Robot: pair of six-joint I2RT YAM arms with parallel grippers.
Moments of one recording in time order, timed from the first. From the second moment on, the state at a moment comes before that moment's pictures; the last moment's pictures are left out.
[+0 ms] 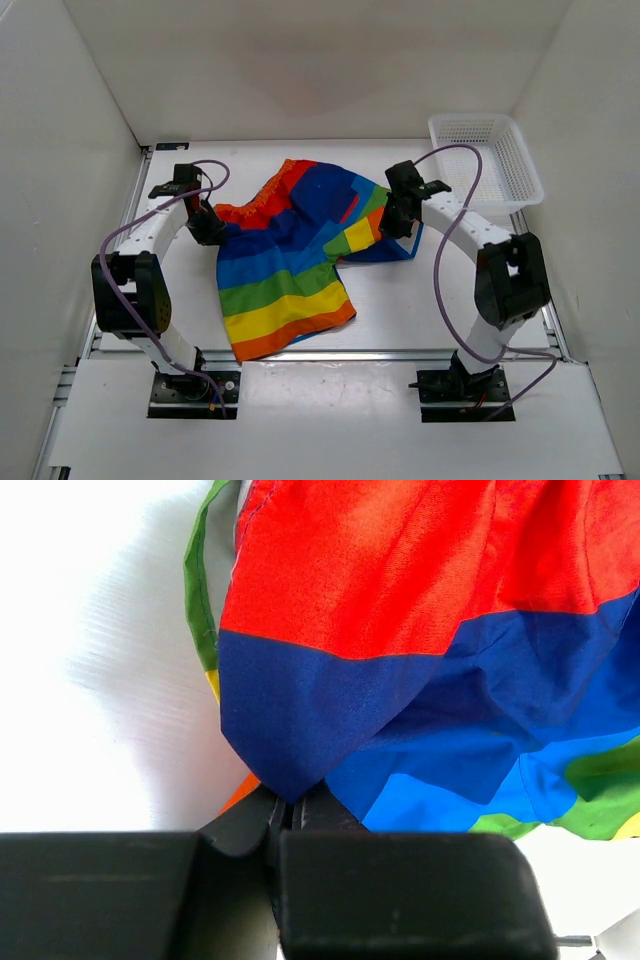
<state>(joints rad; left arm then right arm) -0.01 1.63 1.24 -0.81 0.09 -0.58 0.41 1.76 1.35 -0.71 0.01 0.67</state>
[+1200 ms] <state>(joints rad) -0.01 1.65 1.27 -0.82 0.08 -0.58 0.68 1.40 0.98 -0.74 0.03 0.63</state>
